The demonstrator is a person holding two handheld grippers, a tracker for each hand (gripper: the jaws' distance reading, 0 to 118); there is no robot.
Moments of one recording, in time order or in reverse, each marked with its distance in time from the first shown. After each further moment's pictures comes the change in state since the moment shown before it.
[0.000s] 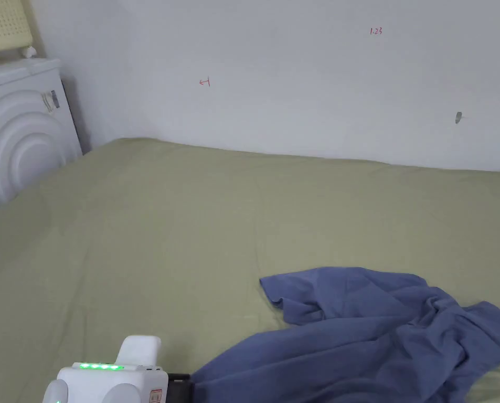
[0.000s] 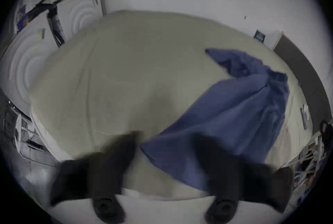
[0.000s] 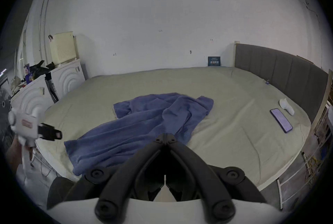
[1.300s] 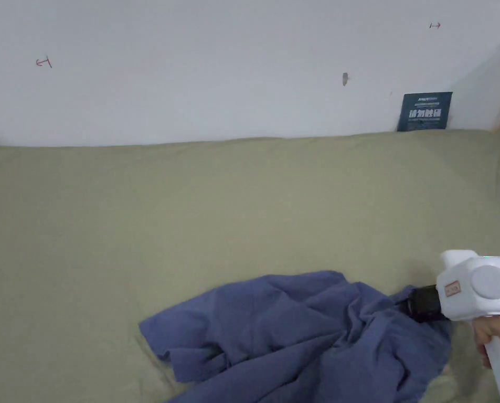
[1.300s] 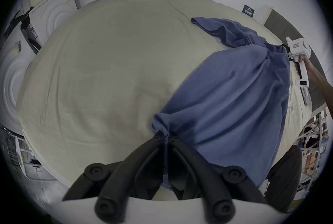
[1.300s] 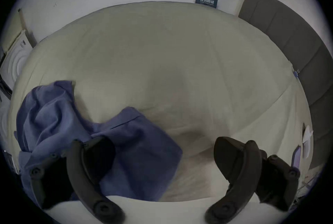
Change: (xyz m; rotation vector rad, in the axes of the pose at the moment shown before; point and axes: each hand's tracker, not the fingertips) left arm 0.008 -0.001 -0.024 -0.050 -0.074 -0.115; right arm 0.170 0.118 -0.374 -0.501 -0.110 -0.076
